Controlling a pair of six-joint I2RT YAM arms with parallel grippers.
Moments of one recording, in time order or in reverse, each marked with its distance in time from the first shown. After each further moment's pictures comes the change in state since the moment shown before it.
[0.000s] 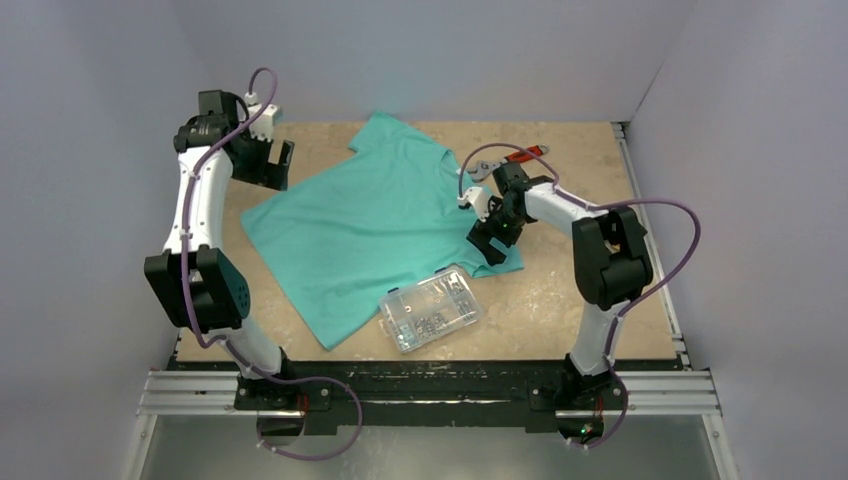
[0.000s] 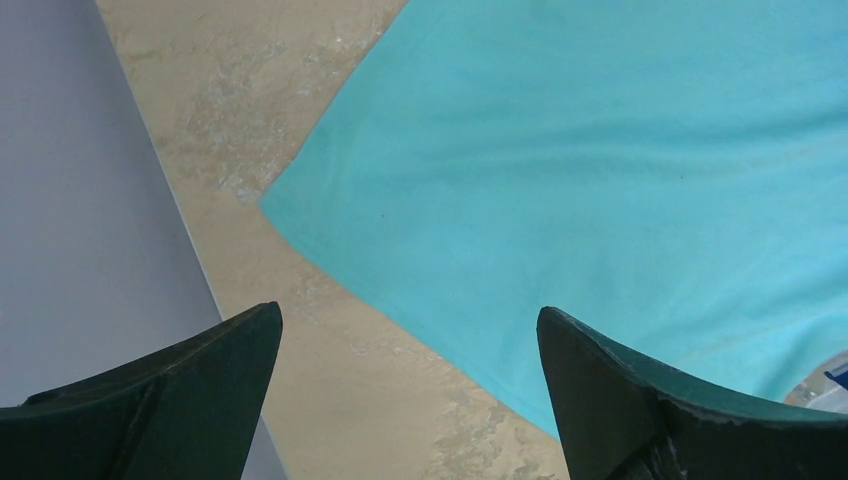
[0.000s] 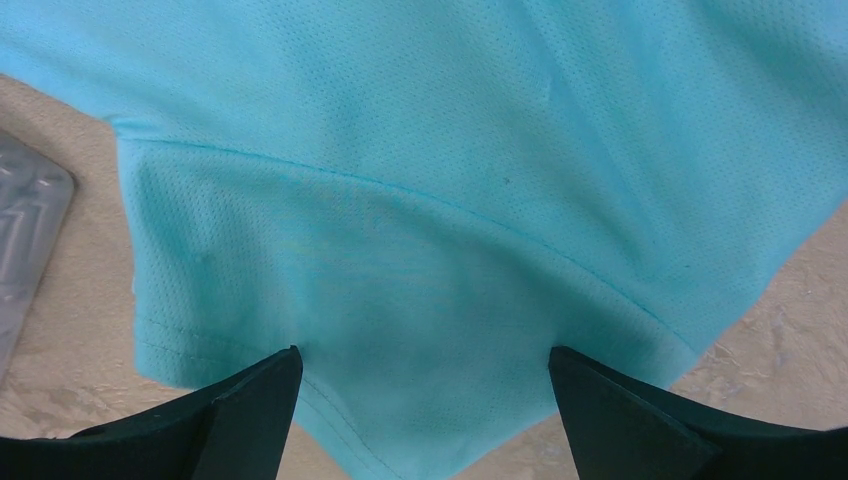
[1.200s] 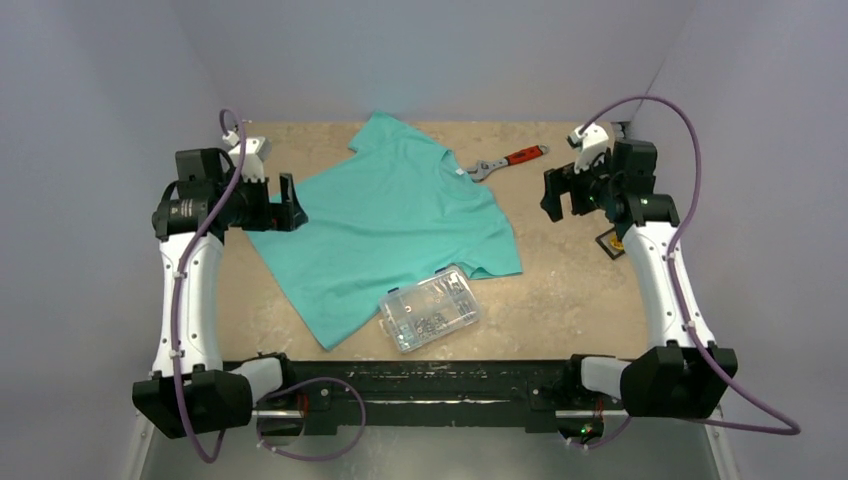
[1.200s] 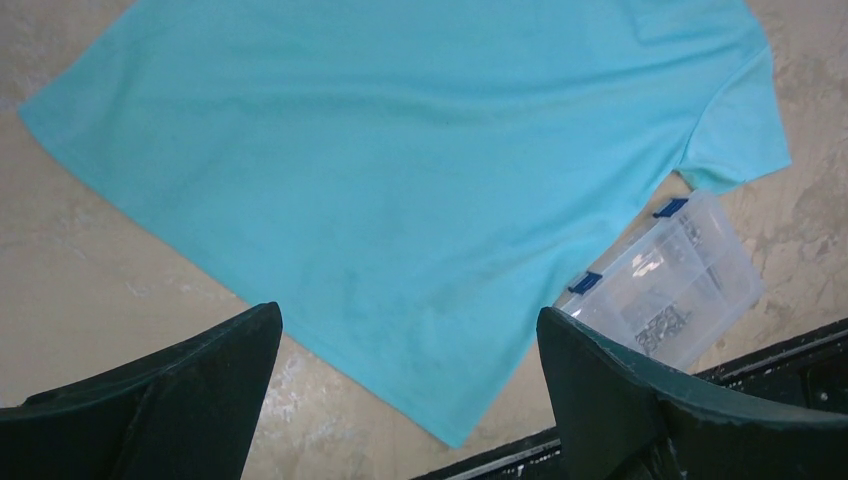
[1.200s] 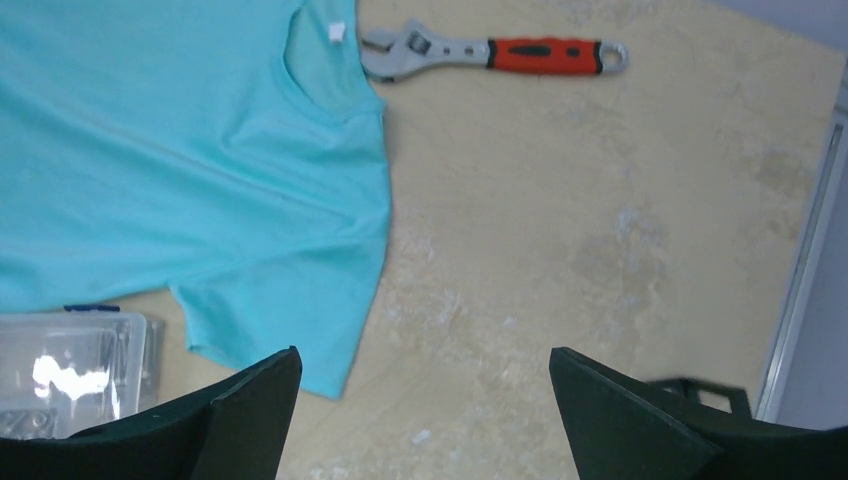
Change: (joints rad) left arm 0.021 -0.540 -0.379 0.021 0.304 -0.273; right arm -0.343 -0.657 -0.034 0.056 -0.101 0.377
